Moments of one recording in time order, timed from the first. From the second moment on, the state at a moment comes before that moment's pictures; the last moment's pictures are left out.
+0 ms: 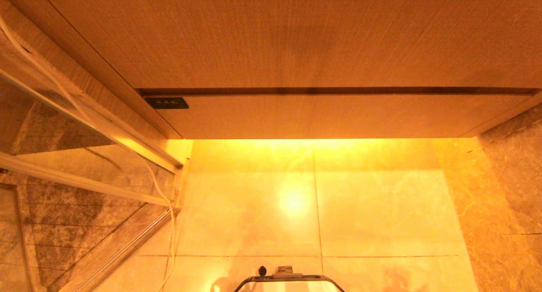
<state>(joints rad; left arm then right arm) 0.00 0.00 0.00 0.00 0.00 0.02 -0.54 0.65 -0.68 0.38 -0.24 -0.44</state>
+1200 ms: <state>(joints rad) 0.00 0.00 0.00 0.00 0.00 0.02 -0.27 0.74 -0.70 0.21 0.27 -0.91</state>
